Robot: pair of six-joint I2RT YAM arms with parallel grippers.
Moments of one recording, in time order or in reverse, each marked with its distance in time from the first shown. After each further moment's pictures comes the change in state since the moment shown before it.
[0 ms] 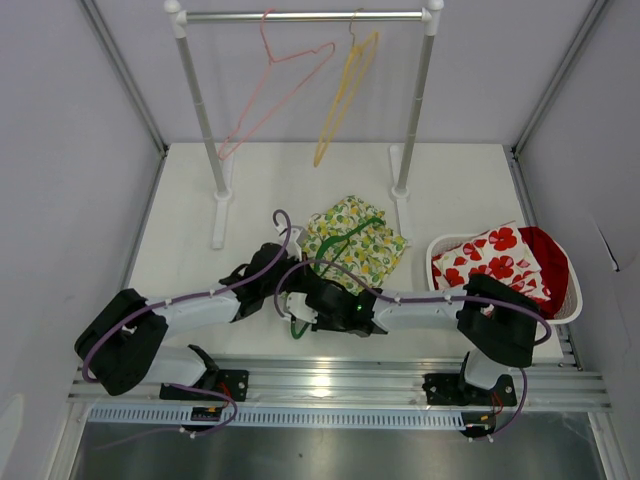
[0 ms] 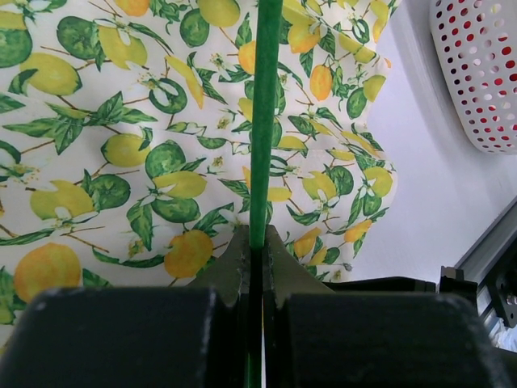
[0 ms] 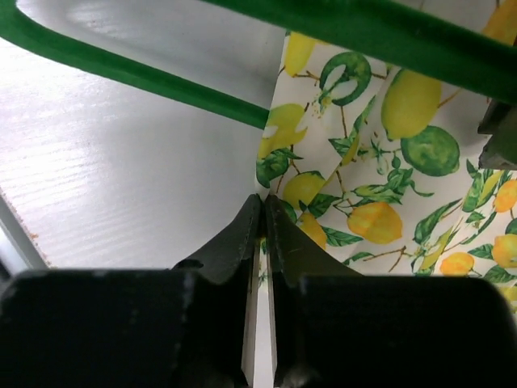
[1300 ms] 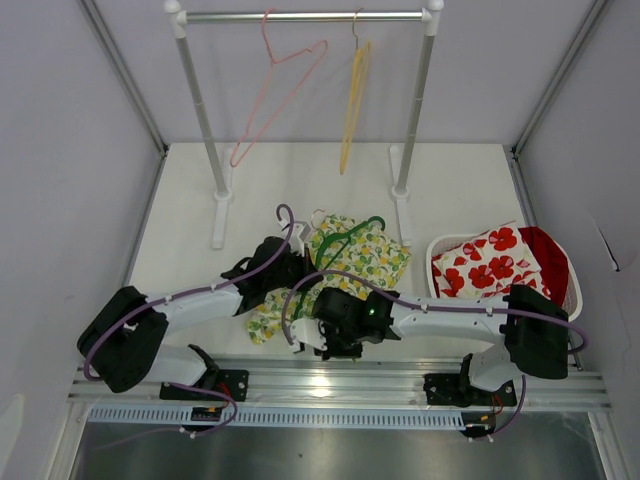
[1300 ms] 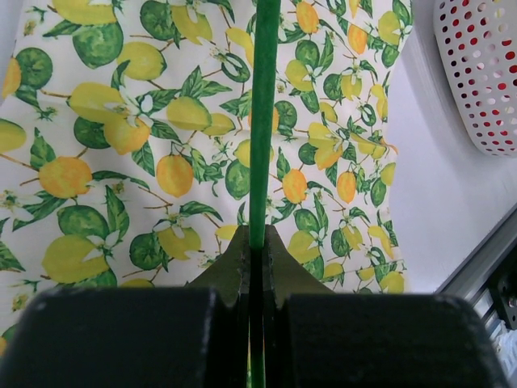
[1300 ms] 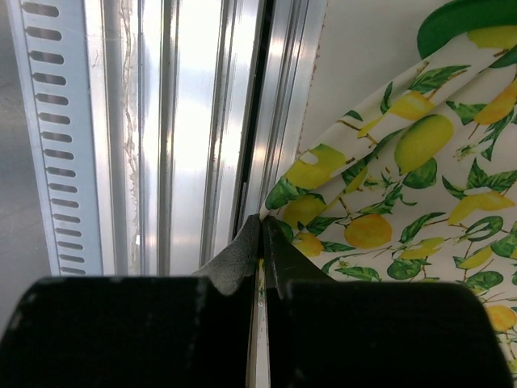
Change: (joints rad) left arm 0.007 0.024 0.068 -0.070 0.004 0.026; right arm 0.083 -0.169 0.074 -0.388 -0.427 0.002
